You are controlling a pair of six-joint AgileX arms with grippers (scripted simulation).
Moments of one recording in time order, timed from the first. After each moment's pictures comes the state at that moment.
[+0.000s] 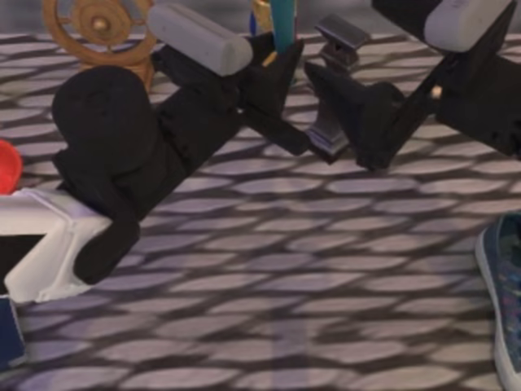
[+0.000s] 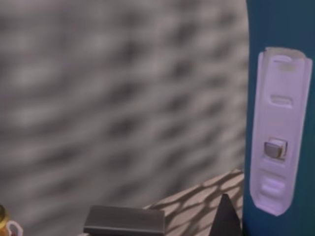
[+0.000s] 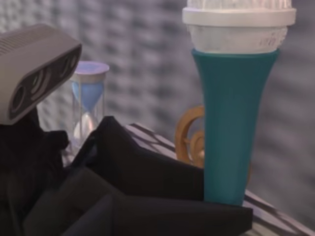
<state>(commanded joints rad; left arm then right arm) -0.63 1.58 0.71 0.98 0.16 -0.06 0.52 1.26 0.78 0.46 -0.35 -0.06</state>
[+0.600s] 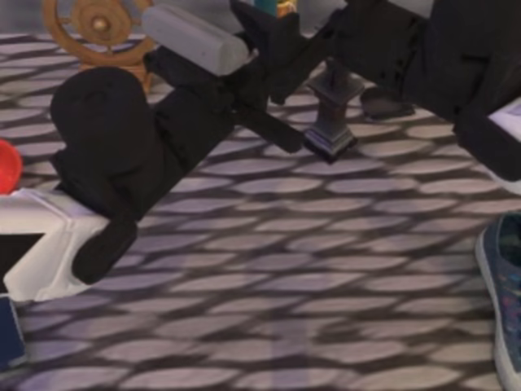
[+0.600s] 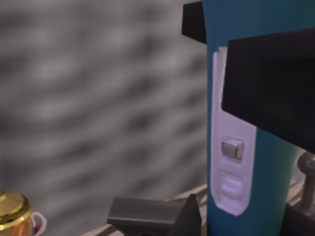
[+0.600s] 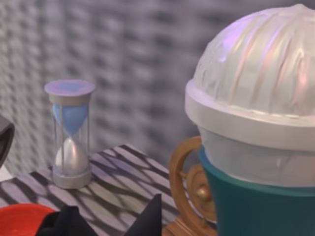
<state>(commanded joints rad) -0.63 1.58 0.71 0.98 0.16 -0.06 0.61 1.61 1.06 0.52 -0.25 -0.06</state>
